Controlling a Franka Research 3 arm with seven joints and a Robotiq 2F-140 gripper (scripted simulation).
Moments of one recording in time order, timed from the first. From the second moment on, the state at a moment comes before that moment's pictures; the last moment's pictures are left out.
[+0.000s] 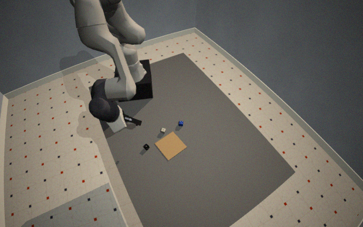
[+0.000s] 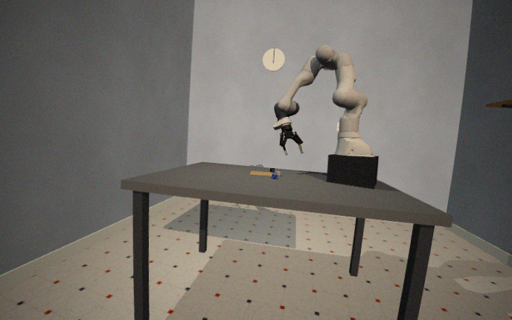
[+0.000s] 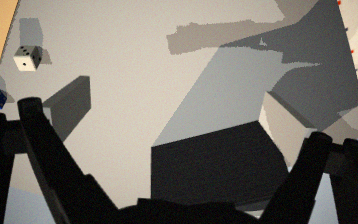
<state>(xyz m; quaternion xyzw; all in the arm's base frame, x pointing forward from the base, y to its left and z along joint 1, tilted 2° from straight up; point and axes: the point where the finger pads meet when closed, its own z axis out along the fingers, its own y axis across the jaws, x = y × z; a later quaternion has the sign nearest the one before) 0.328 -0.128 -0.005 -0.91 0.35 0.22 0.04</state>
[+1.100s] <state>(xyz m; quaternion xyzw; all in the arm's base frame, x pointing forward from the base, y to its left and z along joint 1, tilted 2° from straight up) 0.472 -0.081 0.011 -1.00 0.01 0.02 0.00</state>
